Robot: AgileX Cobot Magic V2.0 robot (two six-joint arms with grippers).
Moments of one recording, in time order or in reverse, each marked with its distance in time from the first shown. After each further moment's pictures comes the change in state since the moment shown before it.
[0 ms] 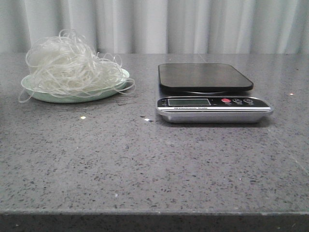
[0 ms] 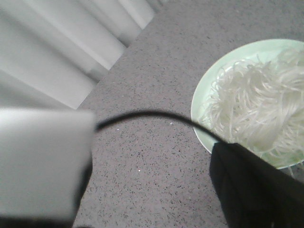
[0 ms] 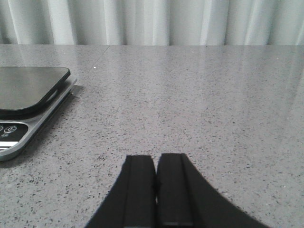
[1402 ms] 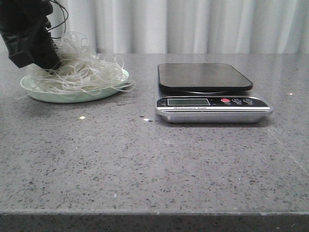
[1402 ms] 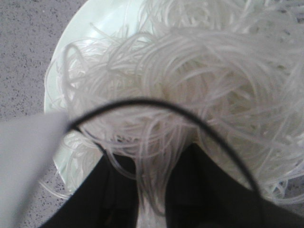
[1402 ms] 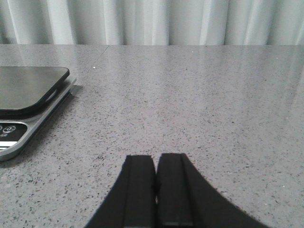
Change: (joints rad) left arm -0.136 0.472 -0.110 -0.032 0.058 0.196; right arm 0.000 0.000 0.000 0.000 0.000 0.000
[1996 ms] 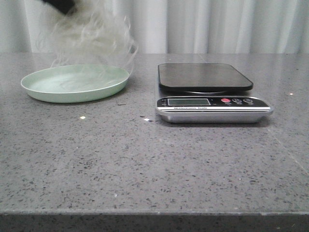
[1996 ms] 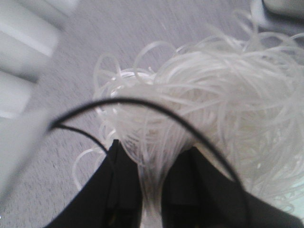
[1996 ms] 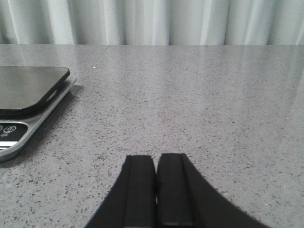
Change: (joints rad) left arm 0.000 0.002 -0.265 -0.060 0.044 -0.142; right arm 0.000 0.000 0.000 0.000 0.000 0.000
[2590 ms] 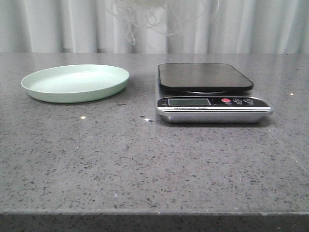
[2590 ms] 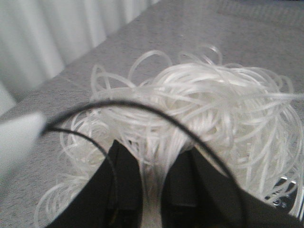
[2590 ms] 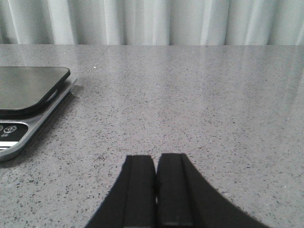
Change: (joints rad) left arm -0.139 0.032 -0.120 -0.567 0.005 0.010; right arm 0.000 0.000 0.000 0.000 0.000 0.000
